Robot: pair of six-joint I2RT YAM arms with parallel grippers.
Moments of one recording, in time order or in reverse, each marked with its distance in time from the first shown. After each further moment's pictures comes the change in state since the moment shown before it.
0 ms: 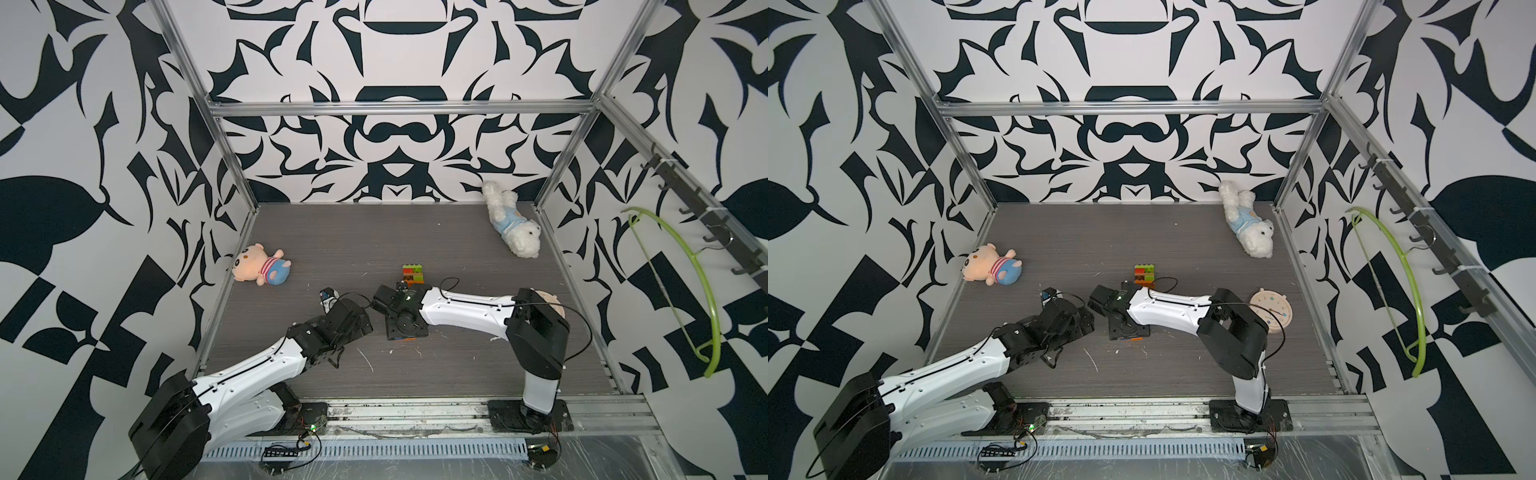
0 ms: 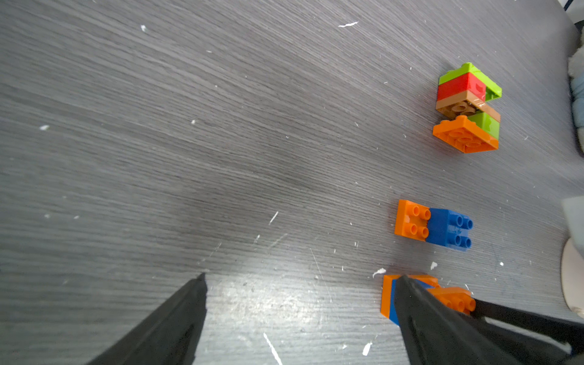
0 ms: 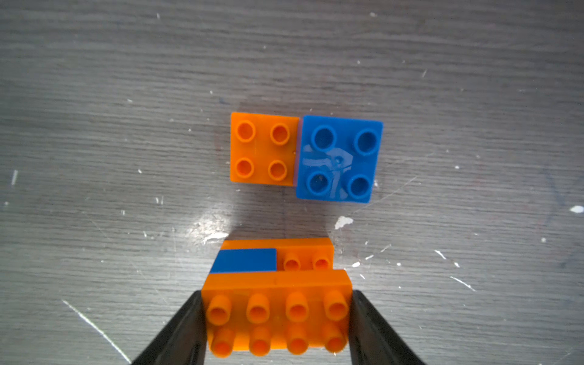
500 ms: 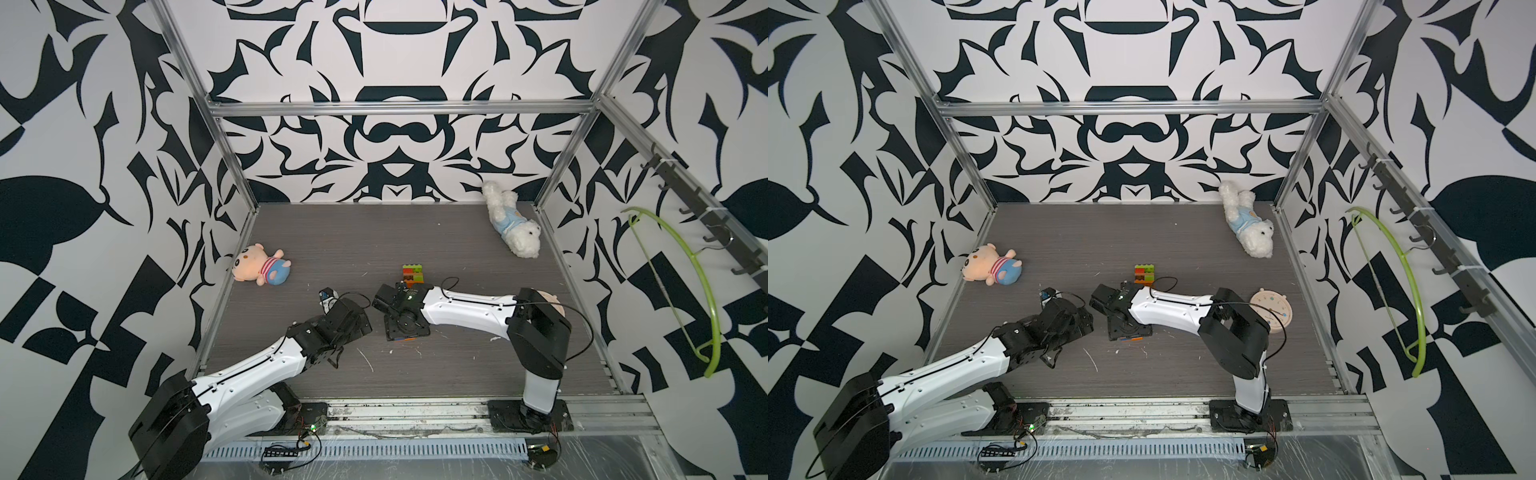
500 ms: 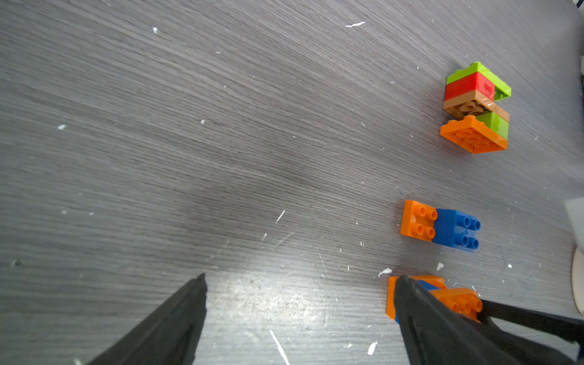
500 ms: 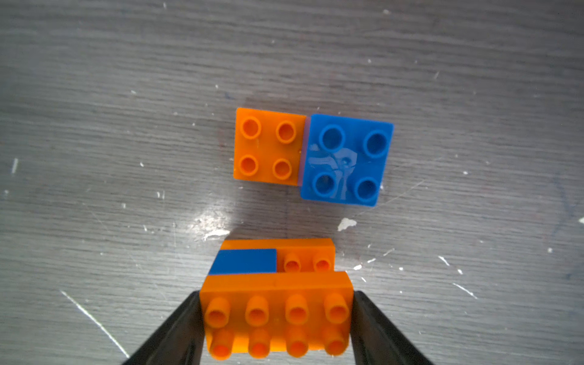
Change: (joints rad) left arm 0.000 0.000 0.013 -0.029 -0.009 0.001; right arm -0.004 -0.013 -0.007 0.009 -0.019 -0.041
